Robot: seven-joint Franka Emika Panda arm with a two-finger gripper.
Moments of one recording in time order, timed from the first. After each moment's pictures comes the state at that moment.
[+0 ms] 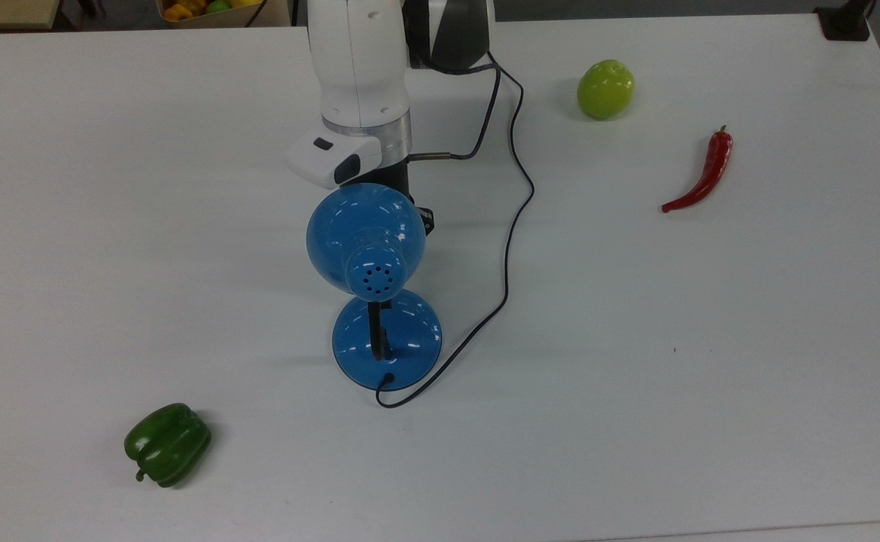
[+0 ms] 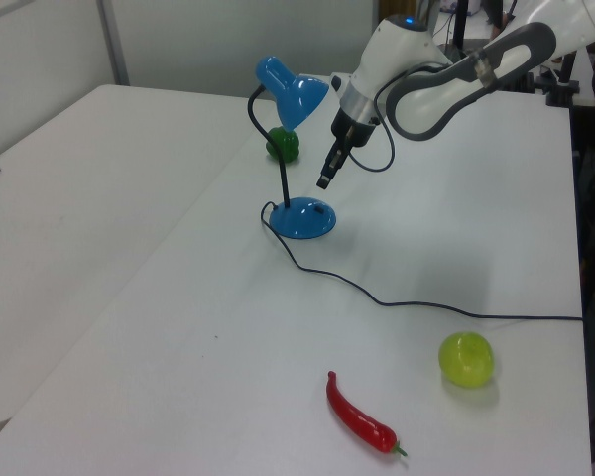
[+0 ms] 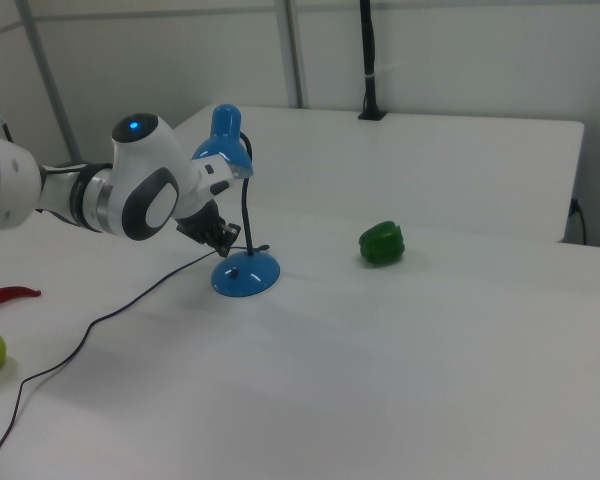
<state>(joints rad) 0.18 0.39 -0.07 -1.81 0.08 2.63 -0.07</state>
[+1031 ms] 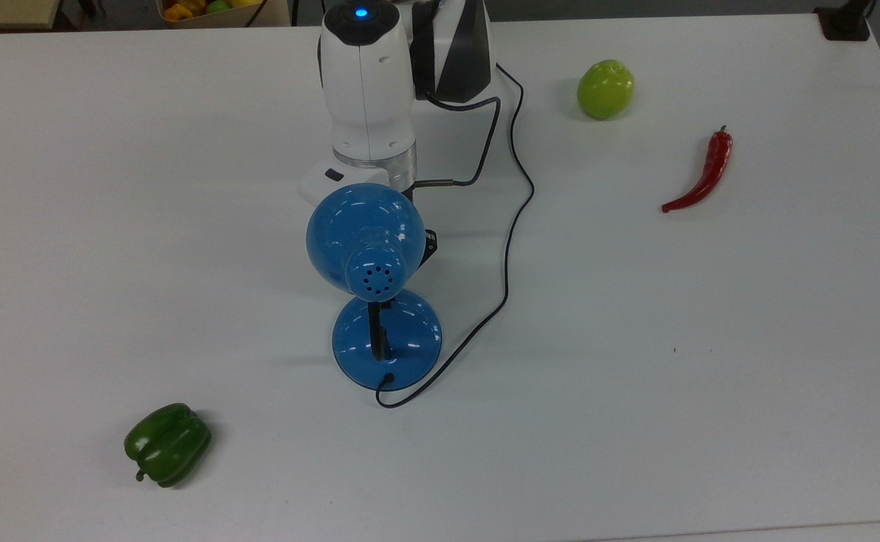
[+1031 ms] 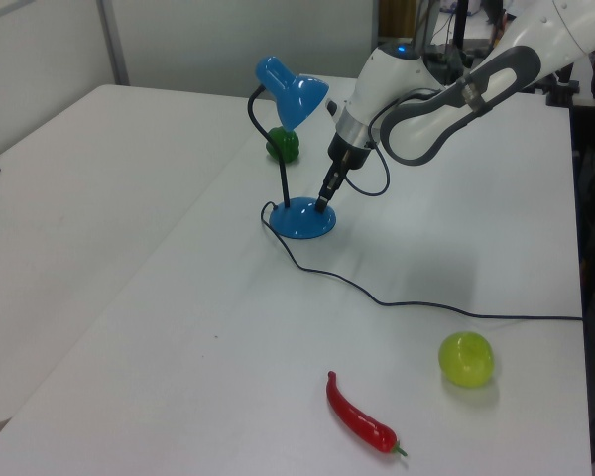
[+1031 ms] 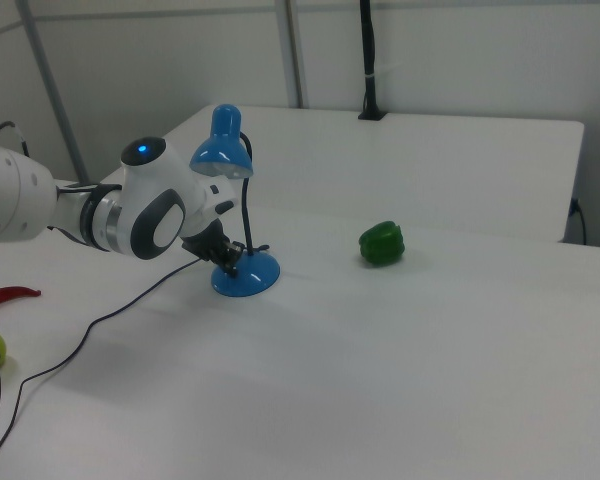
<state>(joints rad) 0.19 0.46 -0.07 -1.81 0.08 2.69 -0.07</state>
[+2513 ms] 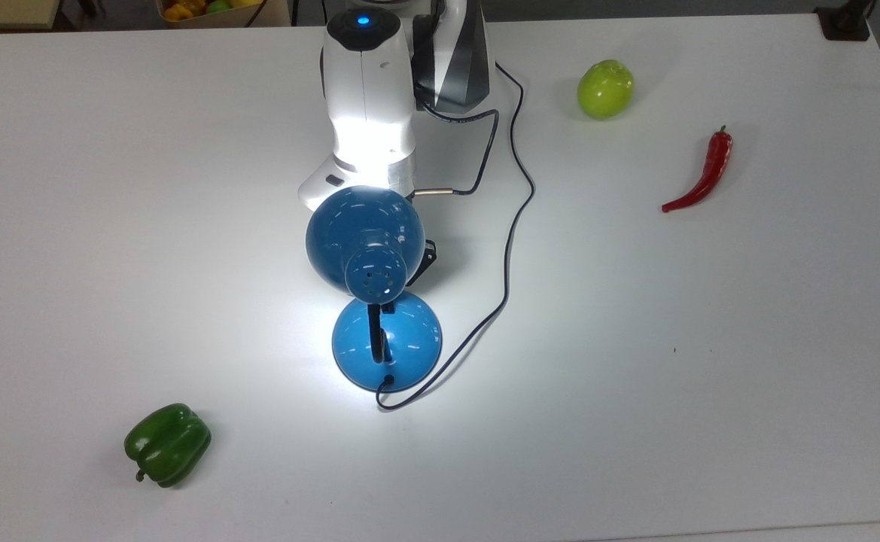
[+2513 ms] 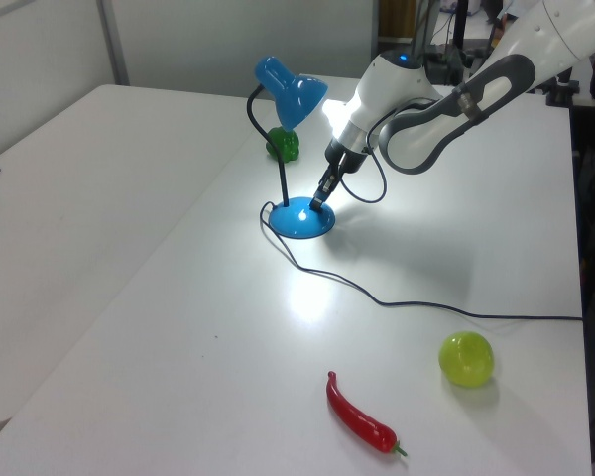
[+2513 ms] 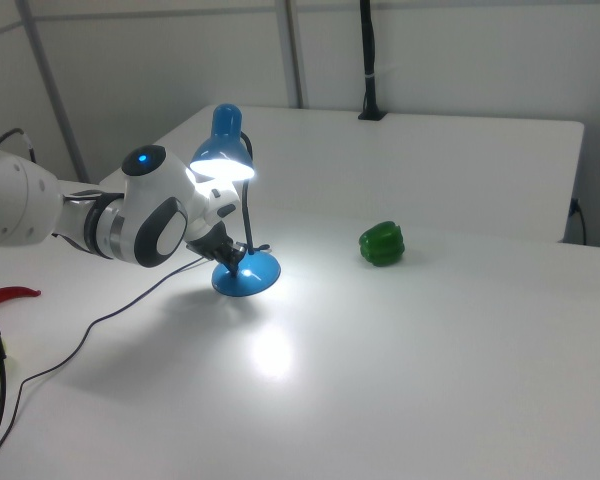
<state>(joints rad) 0.19 0.48 -0.07 -1.81 0.08 2.77 -0.07</state>
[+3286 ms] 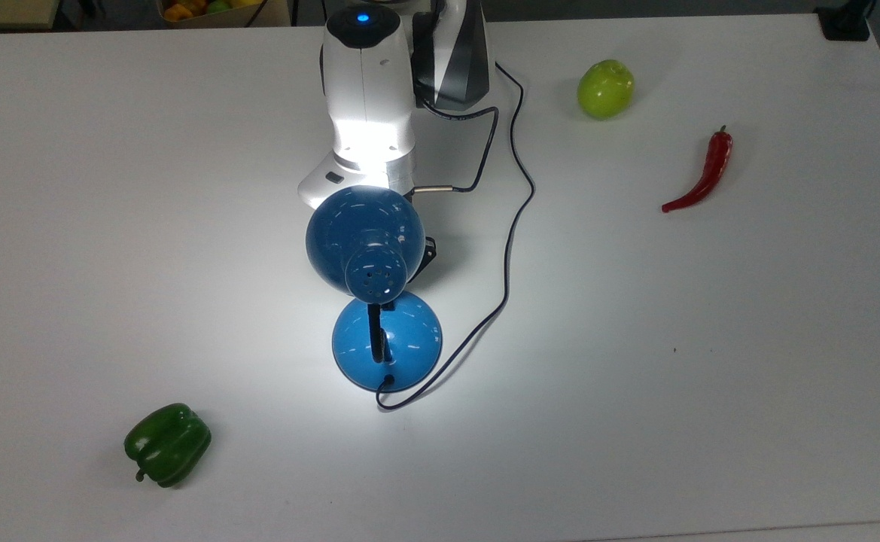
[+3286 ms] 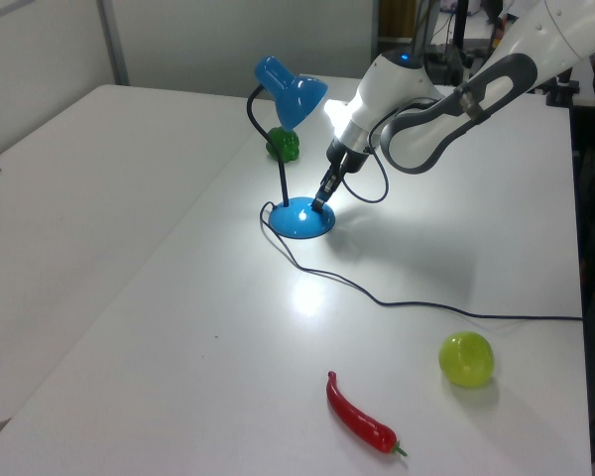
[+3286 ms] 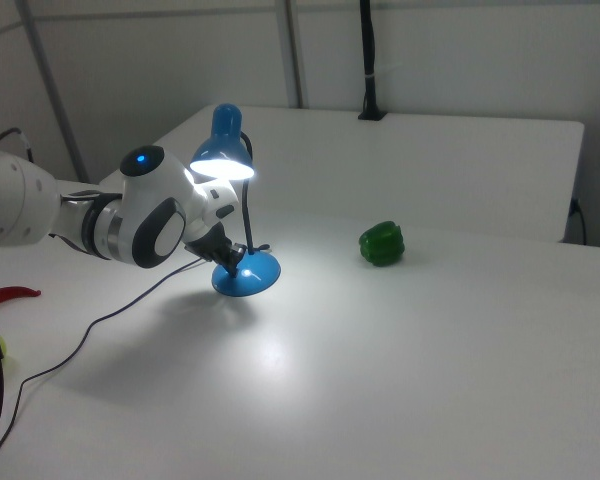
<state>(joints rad) 0.19 0.47 -0.07 -1.83 0.08 2.77 -0.07</state>
